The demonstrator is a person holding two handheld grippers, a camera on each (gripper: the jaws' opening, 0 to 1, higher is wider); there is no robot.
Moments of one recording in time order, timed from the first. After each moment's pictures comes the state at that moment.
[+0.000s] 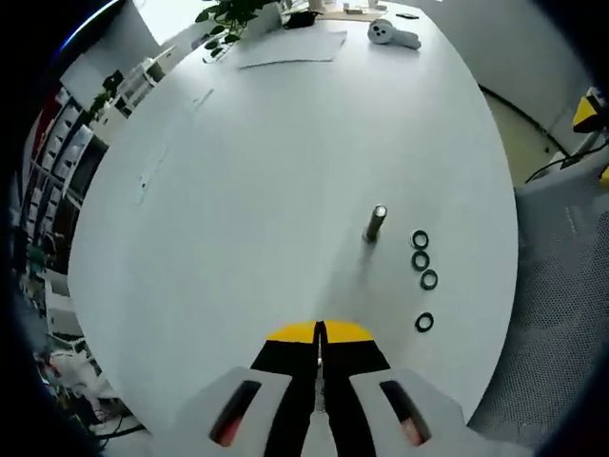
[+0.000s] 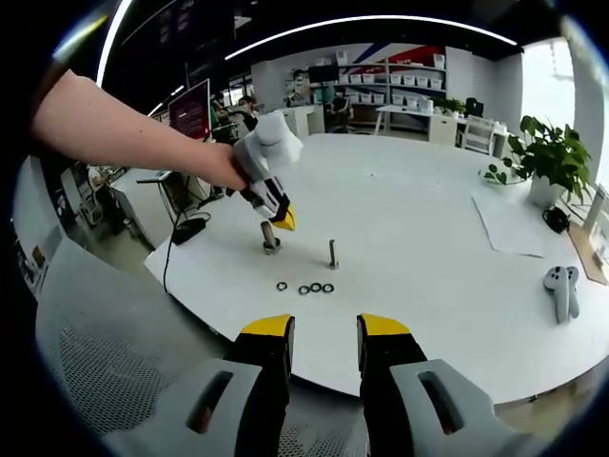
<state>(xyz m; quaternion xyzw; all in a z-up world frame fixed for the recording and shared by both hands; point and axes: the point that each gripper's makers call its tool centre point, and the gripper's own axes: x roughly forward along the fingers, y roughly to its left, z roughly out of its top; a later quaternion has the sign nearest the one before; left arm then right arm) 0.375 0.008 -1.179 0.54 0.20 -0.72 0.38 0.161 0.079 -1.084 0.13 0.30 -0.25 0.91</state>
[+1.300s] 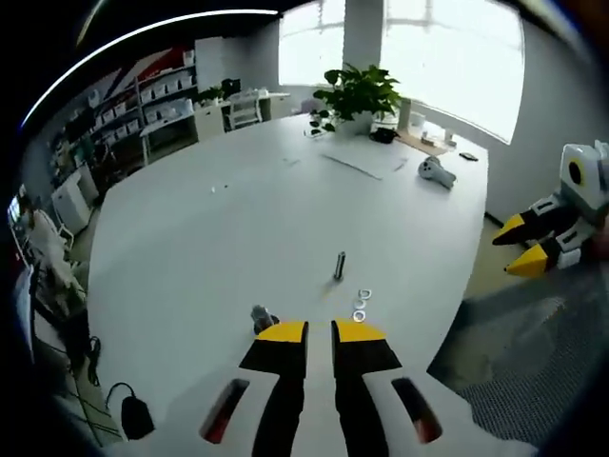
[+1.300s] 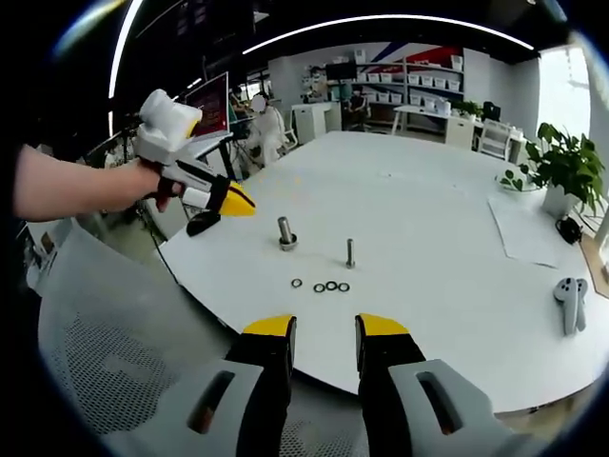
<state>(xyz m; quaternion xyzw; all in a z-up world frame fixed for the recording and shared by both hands) 0.360 0.108 -1.095 0.26 0.25 -0.72 0.59 0.170 0.091 -1.084 0.12 0.31 -0.21 0.92</state>
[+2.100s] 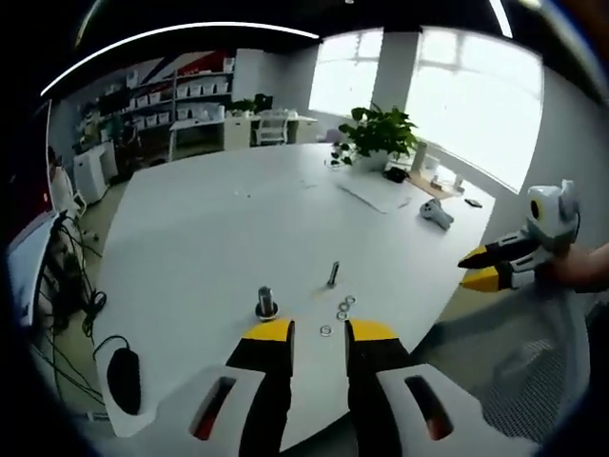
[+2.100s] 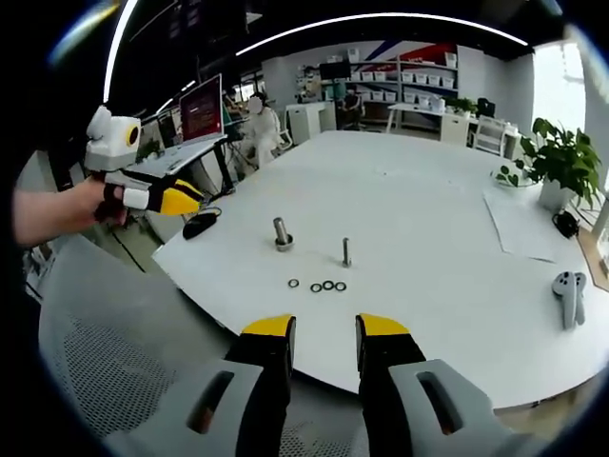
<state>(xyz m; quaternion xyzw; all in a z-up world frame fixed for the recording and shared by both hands) 0.361 0.163 -1.058 0.17 0.26 -0.71 0.63 0.167 0.089 -1.085 0.12 0.31 -0.22 0.92</state>
